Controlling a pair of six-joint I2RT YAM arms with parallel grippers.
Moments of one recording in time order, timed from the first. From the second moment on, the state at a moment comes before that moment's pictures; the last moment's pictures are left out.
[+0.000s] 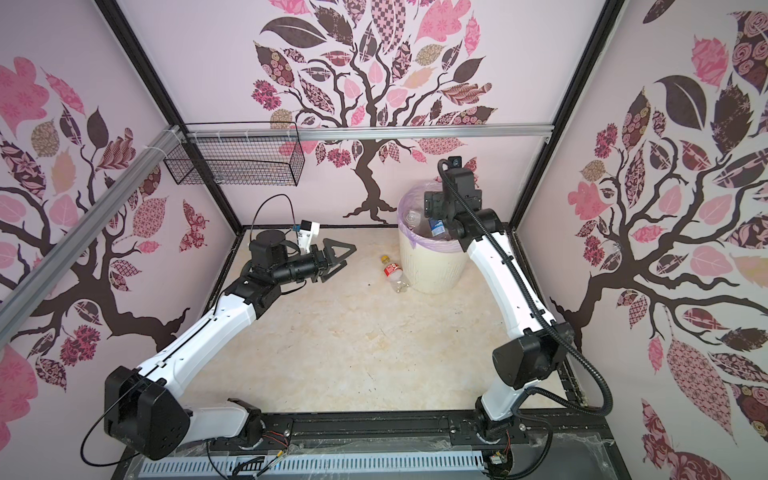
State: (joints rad) left arm -0.39 1.33 1.11 -0.04 0.67 -0.97; right arm 0.29 1.64 1.91 -0.65 0.36 0.09
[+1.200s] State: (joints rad) left arm -0.05 1.15 0.67 0.11 0.86 -1.14; right arm 0.78 1.91 1.62 -0.51 0.44 0.03
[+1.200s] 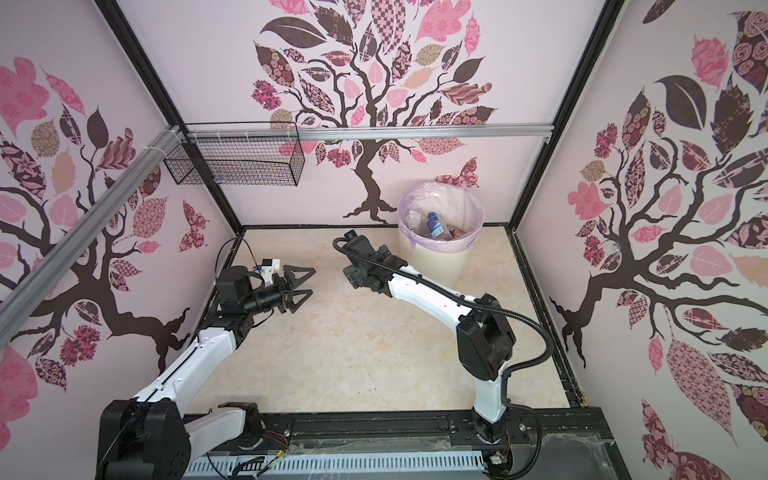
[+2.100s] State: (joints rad) left arm -0.05 1.21 0.67 0.13 0.88 -1.13; right arm 0.60 2.14 1.66 -0.53 0.44 0.02
